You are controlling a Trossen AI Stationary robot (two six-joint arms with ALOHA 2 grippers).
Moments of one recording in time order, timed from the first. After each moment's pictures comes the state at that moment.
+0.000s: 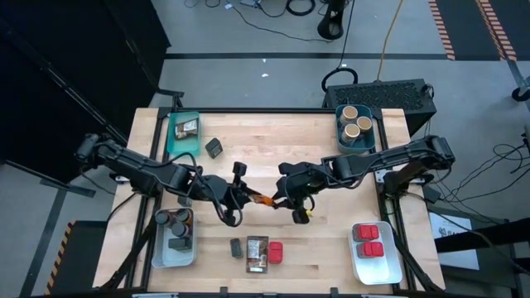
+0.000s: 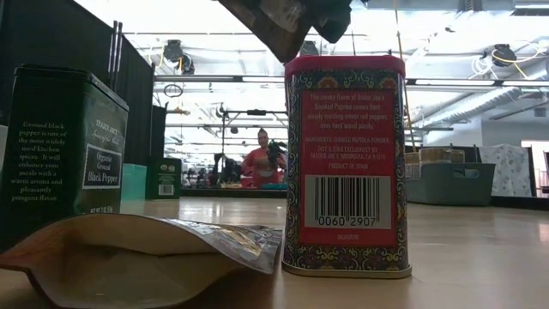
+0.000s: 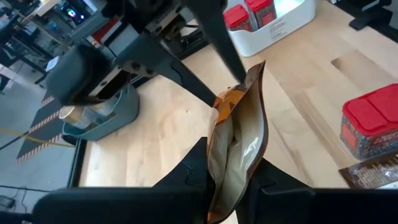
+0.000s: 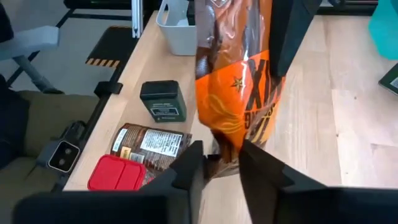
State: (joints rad) left arm -0.30 1.39 1.07 -0.20 -0.30 0.37; right arm 0.18 1.54 1.28 -0.38 -0.12 0.09
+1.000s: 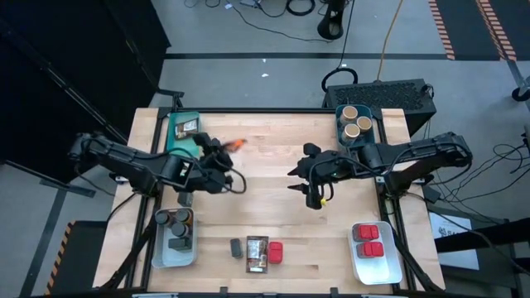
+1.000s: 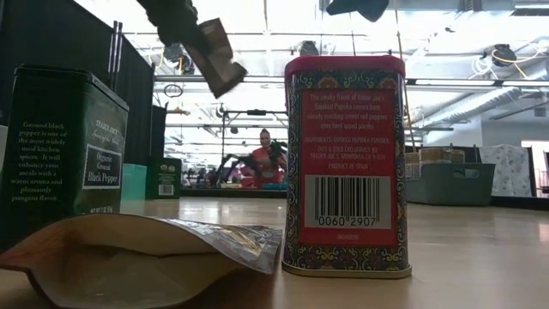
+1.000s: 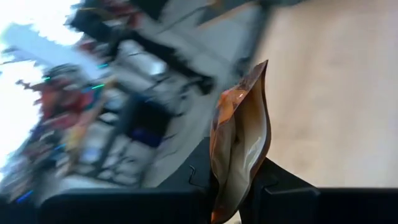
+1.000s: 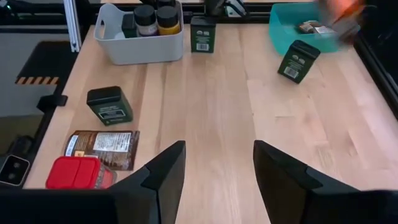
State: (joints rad) left arm -0.24 1.30 1.07 -0.63 -1.06 0.06; right arm 0.17 1.34 1.28 -0.58 0.14 0.16
